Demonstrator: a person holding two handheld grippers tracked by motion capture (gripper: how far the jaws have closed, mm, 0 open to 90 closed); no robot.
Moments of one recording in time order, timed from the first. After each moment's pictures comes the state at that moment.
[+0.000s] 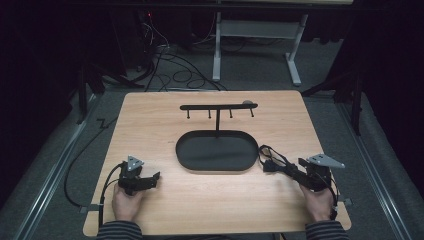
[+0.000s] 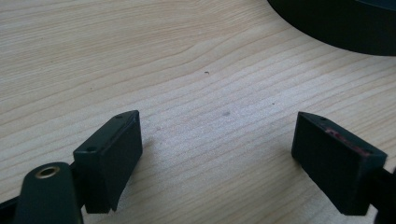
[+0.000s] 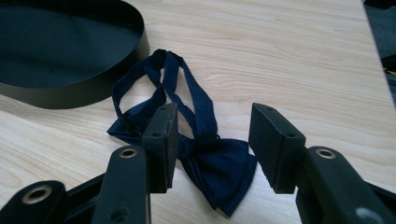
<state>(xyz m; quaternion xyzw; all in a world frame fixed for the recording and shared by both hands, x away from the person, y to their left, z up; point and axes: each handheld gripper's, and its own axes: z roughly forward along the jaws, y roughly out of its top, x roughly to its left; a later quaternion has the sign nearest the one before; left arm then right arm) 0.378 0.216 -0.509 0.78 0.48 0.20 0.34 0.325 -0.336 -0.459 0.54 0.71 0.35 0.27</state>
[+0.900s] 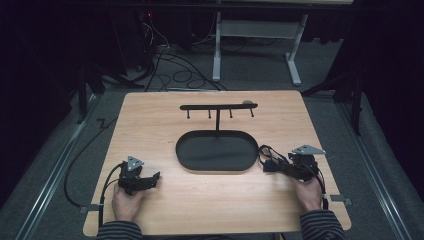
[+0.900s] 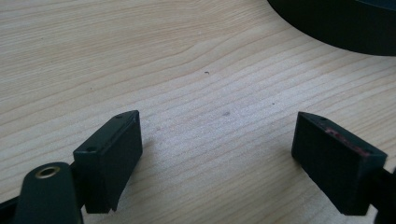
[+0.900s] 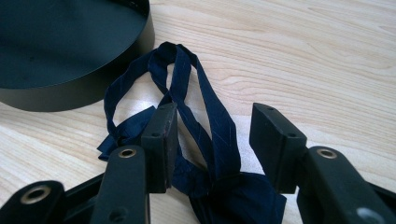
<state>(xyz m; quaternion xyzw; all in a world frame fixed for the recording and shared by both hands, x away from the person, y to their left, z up) 0.378 0.216 -0.509 0.78 0.48 0.20 0.34 0.363 -0.318 -0.469 0.53 0.75 0.31 0.25</state>
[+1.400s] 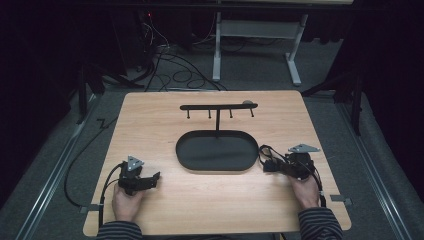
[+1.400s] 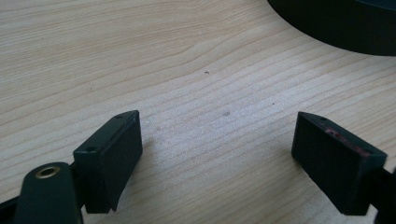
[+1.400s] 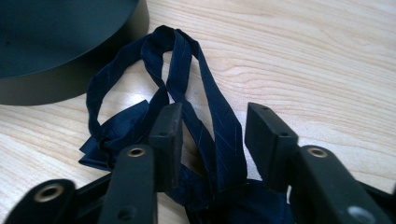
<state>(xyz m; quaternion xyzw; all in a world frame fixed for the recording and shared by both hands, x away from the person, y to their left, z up) 0.378 0.216 -0.509 0.78 0.48 0.20 0.34 0.375 -0.317 -0.482 0.53 0.76 0.29 0.24</state>
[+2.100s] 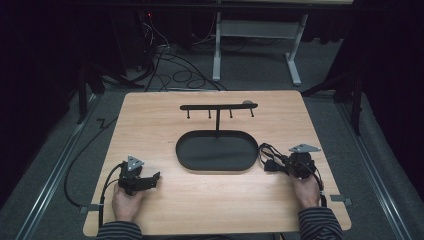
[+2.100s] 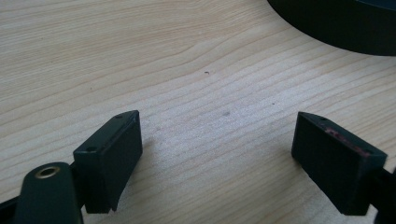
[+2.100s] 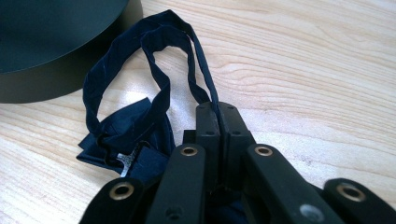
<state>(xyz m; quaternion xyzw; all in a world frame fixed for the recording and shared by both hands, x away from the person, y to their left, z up) 0.378 0.216 -0.509 0.78 0.48 0.20 0.34 0.375 -0.319 -0.481 0.53 0.76 0.29 0.24</state>
